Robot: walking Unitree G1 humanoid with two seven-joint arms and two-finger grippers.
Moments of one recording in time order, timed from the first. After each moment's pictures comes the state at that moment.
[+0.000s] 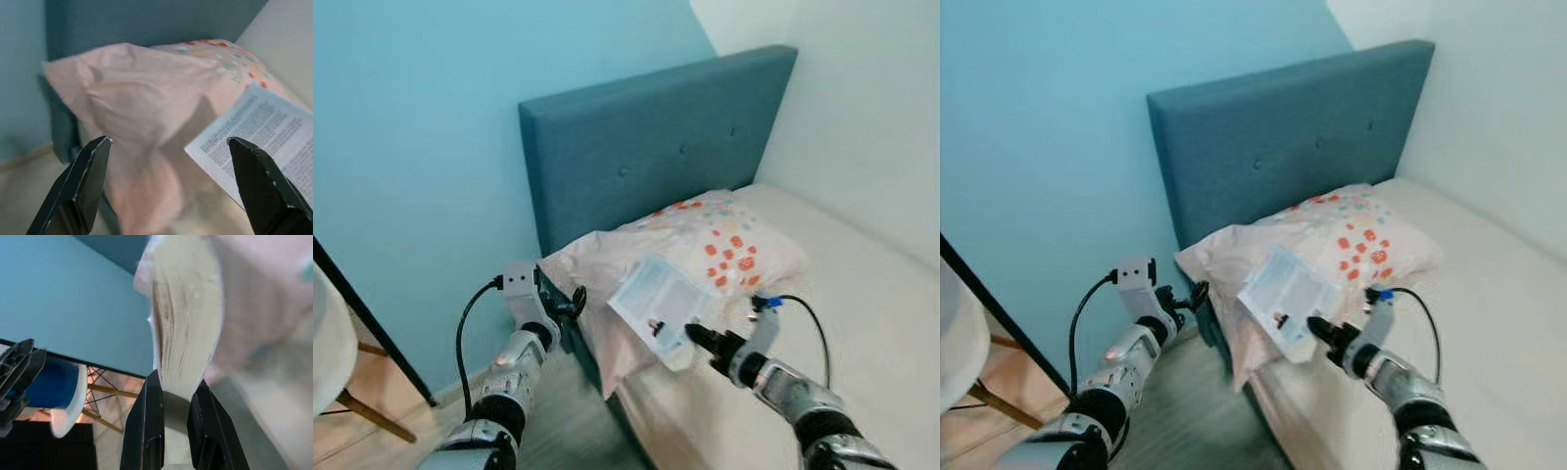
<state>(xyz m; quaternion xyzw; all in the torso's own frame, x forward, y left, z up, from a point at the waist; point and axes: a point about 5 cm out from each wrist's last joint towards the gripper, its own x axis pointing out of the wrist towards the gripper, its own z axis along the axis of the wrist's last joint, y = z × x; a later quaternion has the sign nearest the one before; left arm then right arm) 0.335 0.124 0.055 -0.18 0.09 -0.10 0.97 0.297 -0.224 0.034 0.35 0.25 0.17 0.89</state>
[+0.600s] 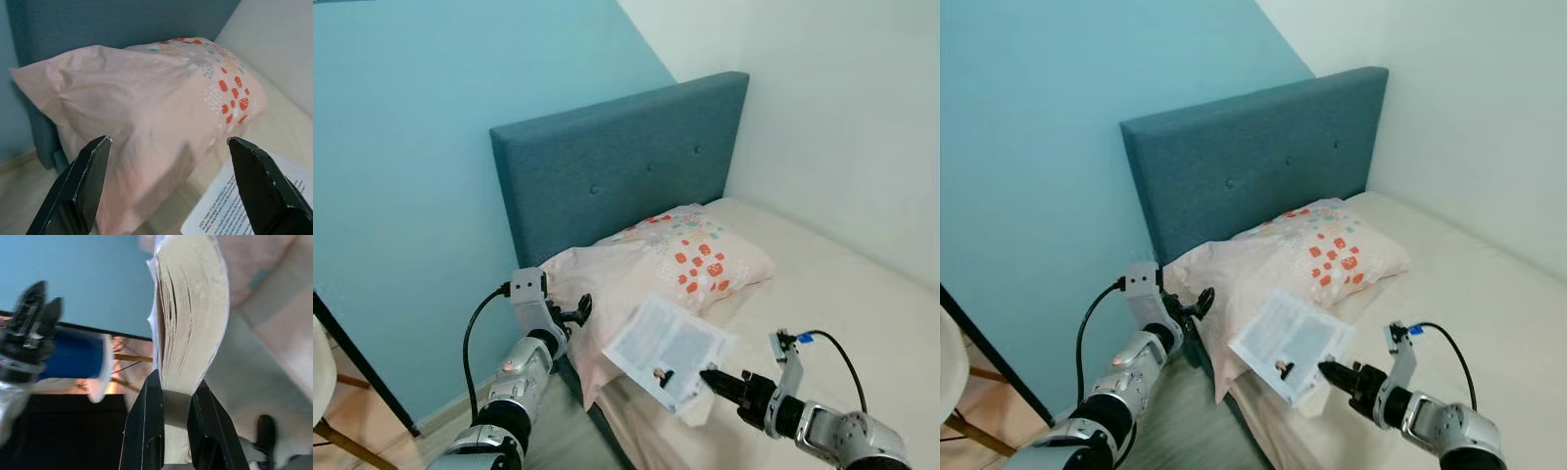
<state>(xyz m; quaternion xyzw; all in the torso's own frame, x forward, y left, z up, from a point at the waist) 0.336 0.129 0.054 -0.17 0.10 -0.08 0.98 0.255 -0.232 0.021 0.39 0.34 0.18 0.84</state>
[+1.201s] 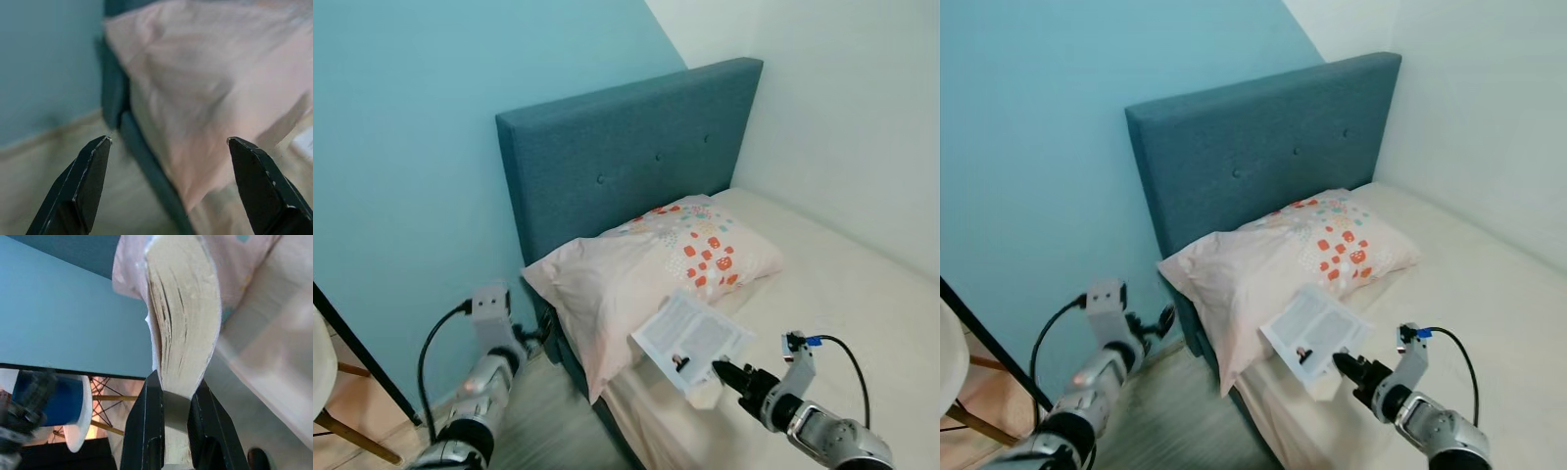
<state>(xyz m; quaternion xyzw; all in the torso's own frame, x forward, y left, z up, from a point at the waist) 0.305 0.183 0.017 -0.12 0.16 -0.01 0.98 0.266 -0.233 0.017 0.41 0.27 0.12 0.86</state>
